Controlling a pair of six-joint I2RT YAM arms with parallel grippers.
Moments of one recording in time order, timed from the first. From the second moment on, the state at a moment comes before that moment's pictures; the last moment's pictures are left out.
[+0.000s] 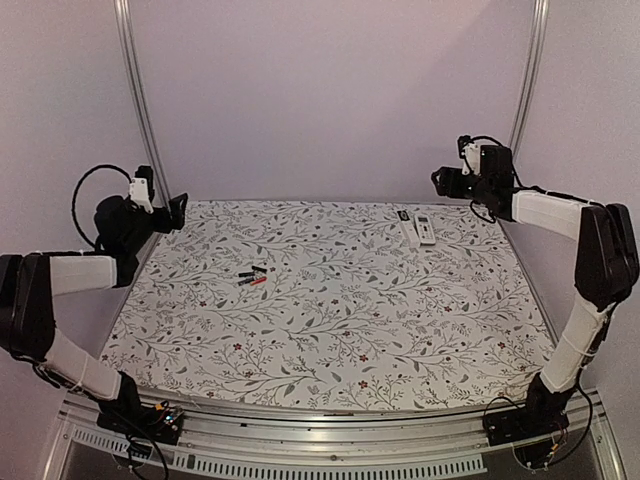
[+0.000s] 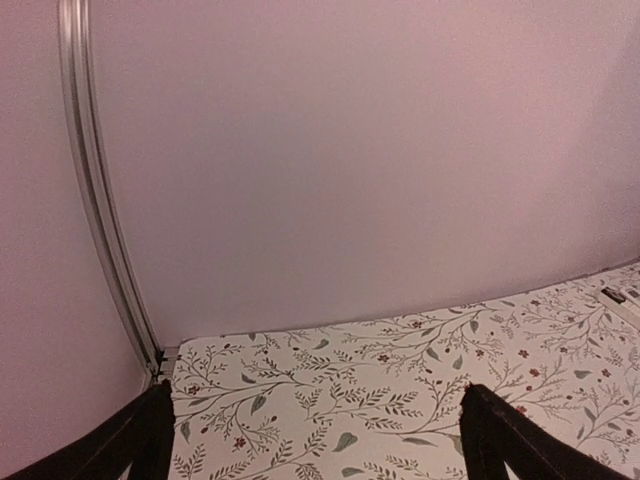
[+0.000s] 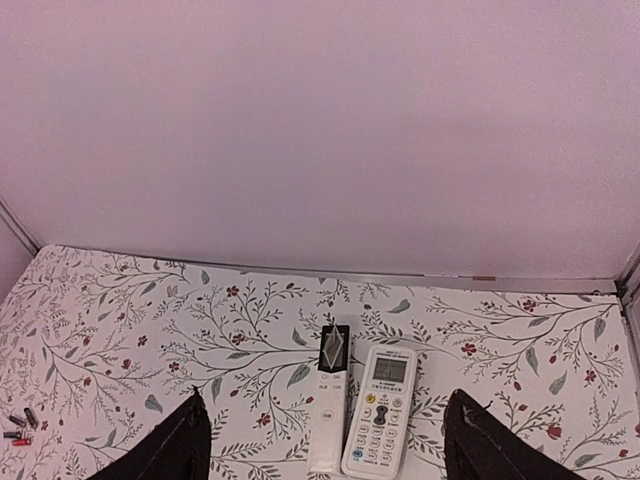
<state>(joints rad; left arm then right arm) 0.03 1.43 0.66 0.77 0.18 0.03 0.18 1.76 1.32 0.13 -0.11 0.16</state>
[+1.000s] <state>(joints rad) -0.06 1.29 0.74 0.50 0.29 -0.07 0.36 2.51 2.04 -0.43 0.14 0.13</state>
